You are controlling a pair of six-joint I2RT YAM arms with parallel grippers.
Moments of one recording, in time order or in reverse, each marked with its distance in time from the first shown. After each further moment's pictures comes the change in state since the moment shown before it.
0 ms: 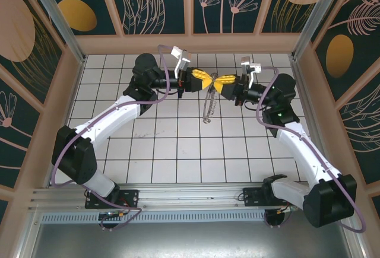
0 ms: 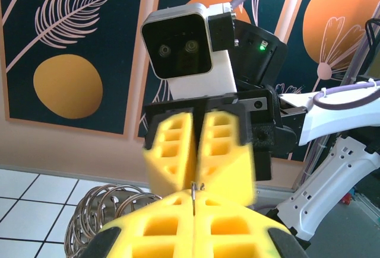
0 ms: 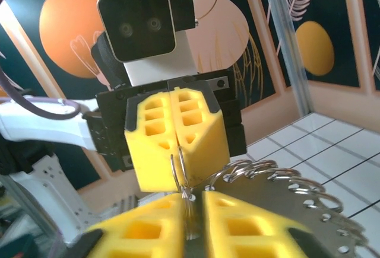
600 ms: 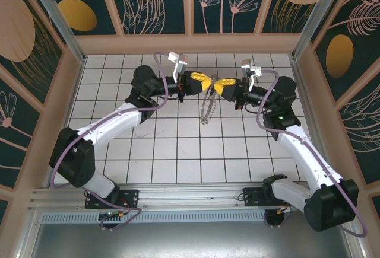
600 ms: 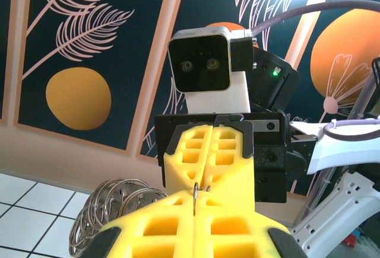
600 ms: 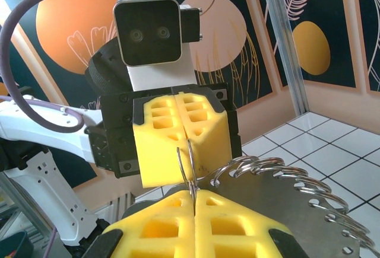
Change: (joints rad) left arm -0.023 -0.031 -0.146 0.253 -0.123 -0.184; right arm 0.001 -0.040 -0.024 -0.040 0.016 -0.037
